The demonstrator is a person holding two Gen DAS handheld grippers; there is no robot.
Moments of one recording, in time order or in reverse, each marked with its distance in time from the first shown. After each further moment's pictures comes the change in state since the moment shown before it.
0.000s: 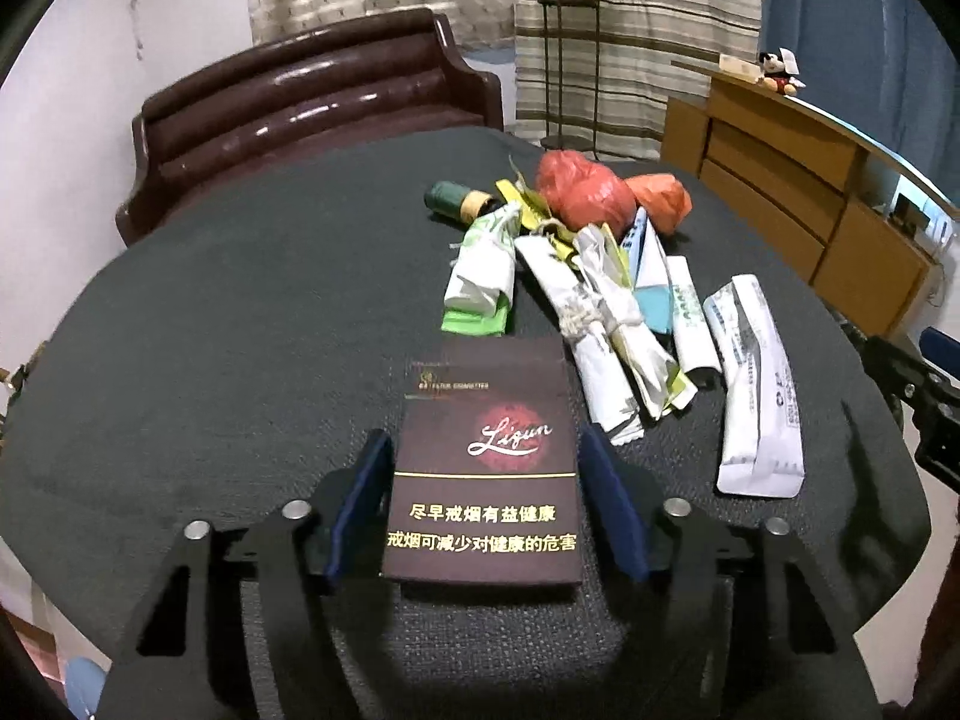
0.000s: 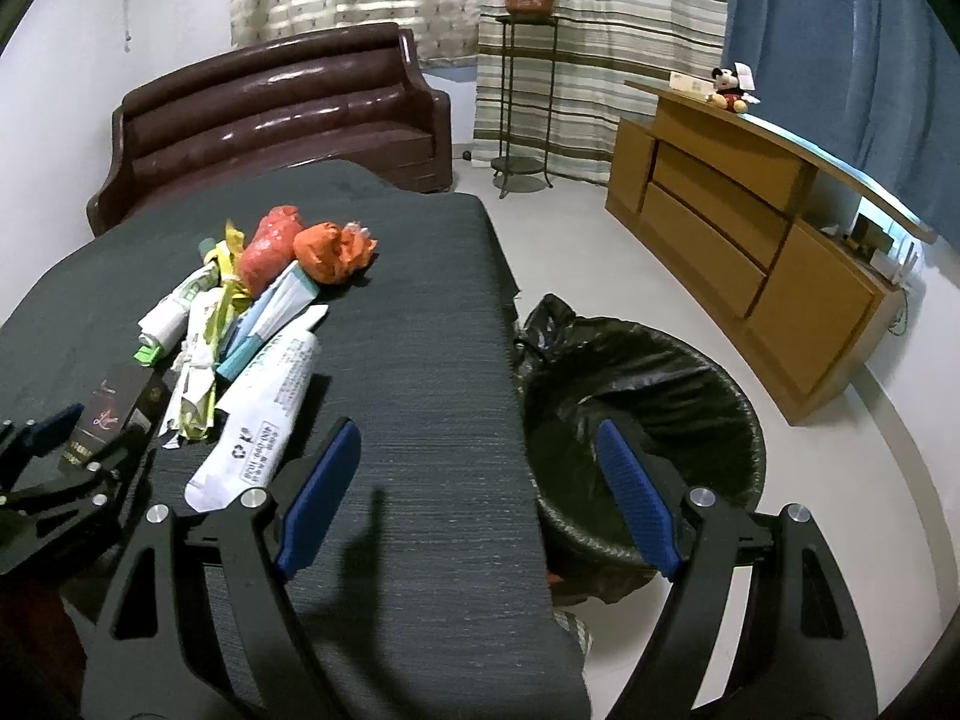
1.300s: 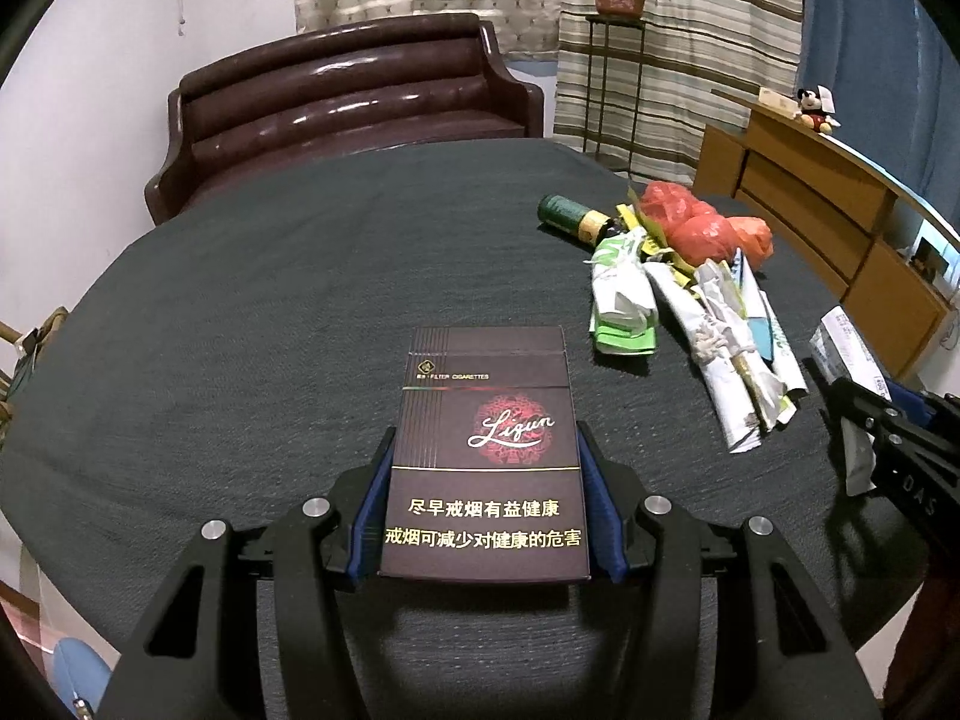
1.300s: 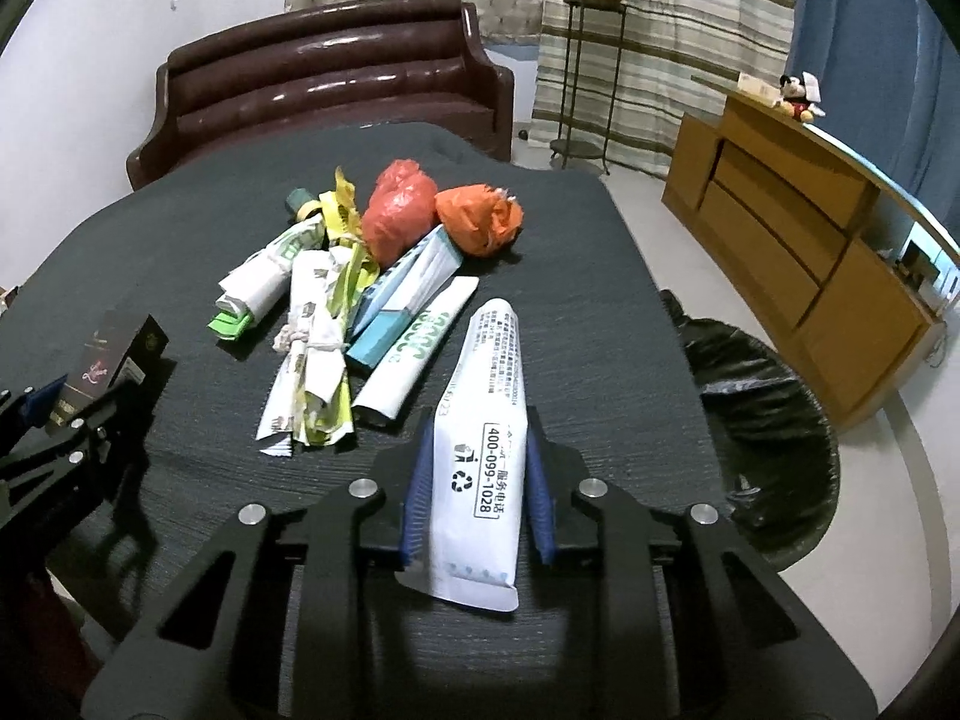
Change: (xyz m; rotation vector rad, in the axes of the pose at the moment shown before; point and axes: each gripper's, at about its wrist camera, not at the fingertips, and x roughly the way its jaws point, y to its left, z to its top) left arm -0.012 0.058 0.001 -0.073 -0.038 0.031; right arm 0.020 0.072 0.001 -0.075 0.047 0.071
